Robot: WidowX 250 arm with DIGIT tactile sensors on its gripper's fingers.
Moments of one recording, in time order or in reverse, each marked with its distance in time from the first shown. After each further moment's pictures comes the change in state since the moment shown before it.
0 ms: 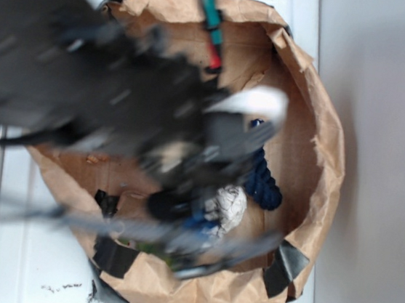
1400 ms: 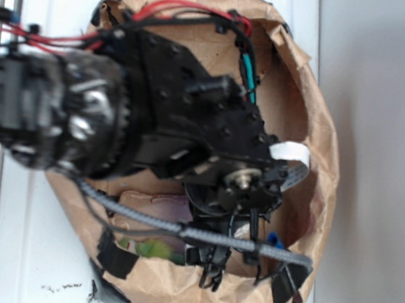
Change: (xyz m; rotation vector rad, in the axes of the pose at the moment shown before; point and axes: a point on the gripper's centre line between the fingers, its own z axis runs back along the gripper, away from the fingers) arm -0.021 -0.052 -0.068 -0.156 0.132 -0.166
